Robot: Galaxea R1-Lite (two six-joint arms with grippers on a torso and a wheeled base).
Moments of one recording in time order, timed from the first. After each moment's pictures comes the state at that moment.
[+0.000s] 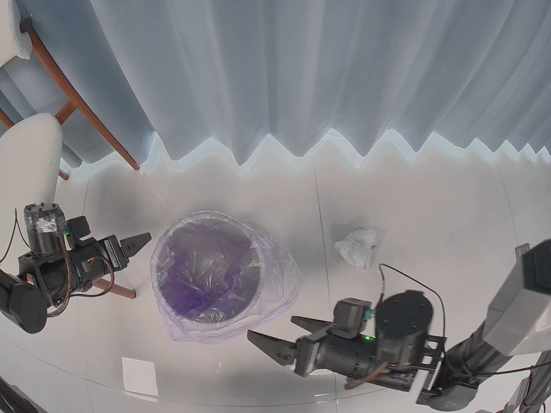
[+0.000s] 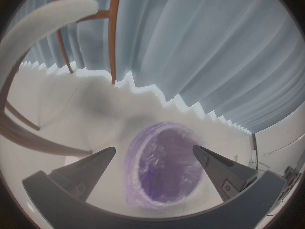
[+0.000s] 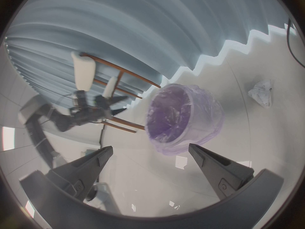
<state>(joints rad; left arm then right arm) -0.05 1.64 -0.45 -0.83 -0.18 -0.36 0.97 2.01 -0.44 -1.29 0.01 0.60</state>
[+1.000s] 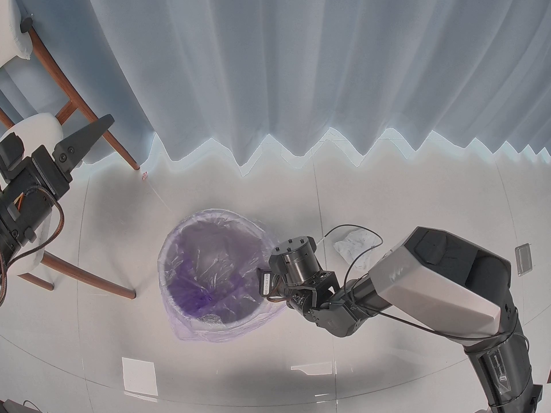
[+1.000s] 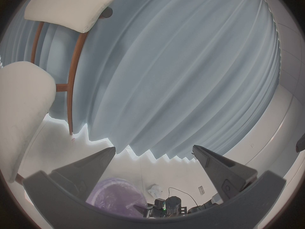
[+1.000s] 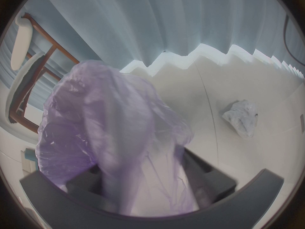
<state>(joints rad) -0.18 1.23 -0.57 -0.89 -0.25 -0.49 0.77 2.52 -1.42 -0.55 -0.33 0.41</state>
